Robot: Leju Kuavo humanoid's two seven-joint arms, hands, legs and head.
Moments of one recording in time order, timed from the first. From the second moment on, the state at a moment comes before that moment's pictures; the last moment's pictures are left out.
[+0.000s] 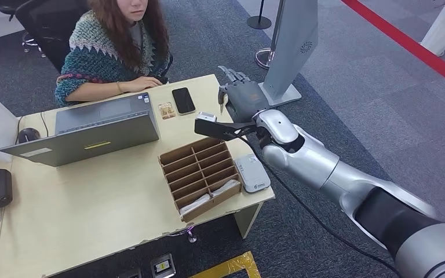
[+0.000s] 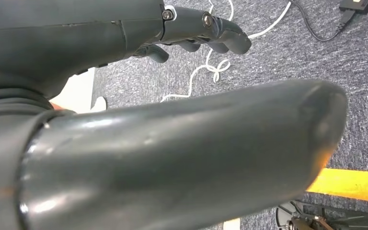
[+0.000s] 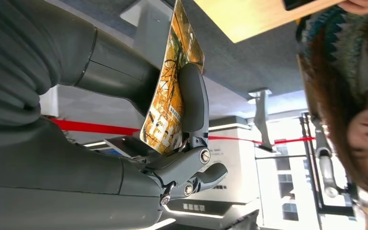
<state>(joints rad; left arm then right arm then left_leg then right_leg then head) -0.12 0.01 -1.15 -0.23 1.04 0.65 -0.18 -0.71 -0.56 0.77 -1.46 0.78 -0.30 0.34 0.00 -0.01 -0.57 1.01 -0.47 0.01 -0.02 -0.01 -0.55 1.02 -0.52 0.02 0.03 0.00</state>
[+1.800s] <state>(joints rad) -0.12 0.01 -1.15 -0.23 1.04 0.64 -0.19 -0.28 -0.60 0.64 -1.45 0.73 -0.23 0.32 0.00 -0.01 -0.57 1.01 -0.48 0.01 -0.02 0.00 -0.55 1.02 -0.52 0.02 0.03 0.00</state>
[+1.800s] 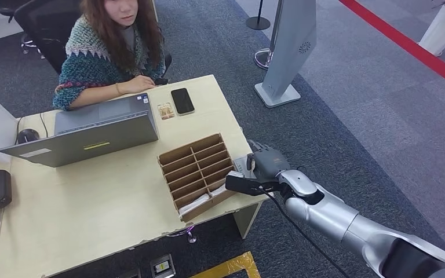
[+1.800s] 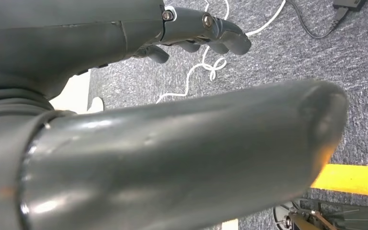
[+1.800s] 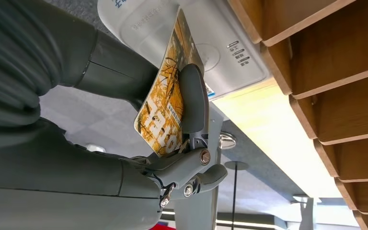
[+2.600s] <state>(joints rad) -0.12 0.01 -1.15 -0.24 1.01 0.63 -0.19 -0.35 -0.59 0.62 -1.45 0.79 -0.21 0.31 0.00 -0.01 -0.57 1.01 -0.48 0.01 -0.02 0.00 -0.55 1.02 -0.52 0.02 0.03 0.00</state>
